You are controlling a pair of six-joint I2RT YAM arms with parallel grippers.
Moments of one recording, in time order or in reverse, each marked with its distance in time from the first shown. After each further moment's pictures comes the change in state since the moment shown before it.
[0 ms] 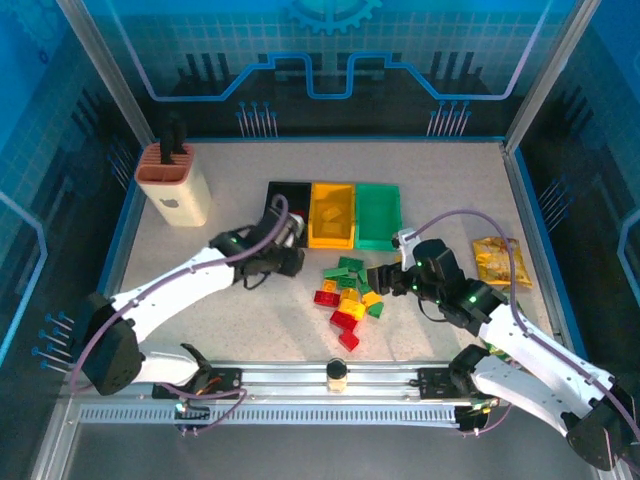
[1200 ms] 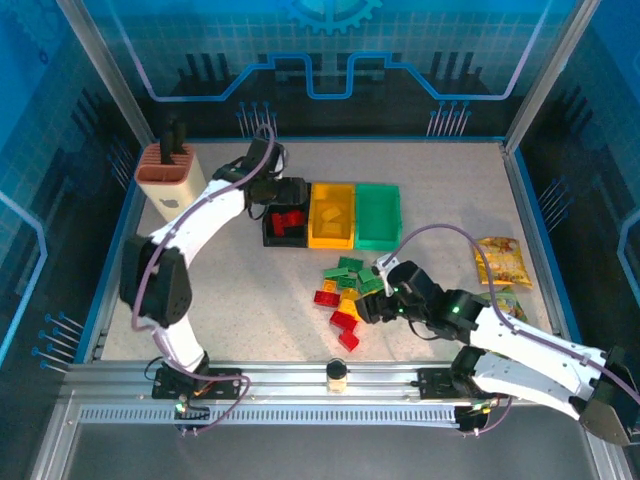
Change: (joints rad) left arm 0.267 0.384 0.451 0.013 0.121 0.033; right arm 0.258 0.059 -0.029 -0.080 0.102 0.061
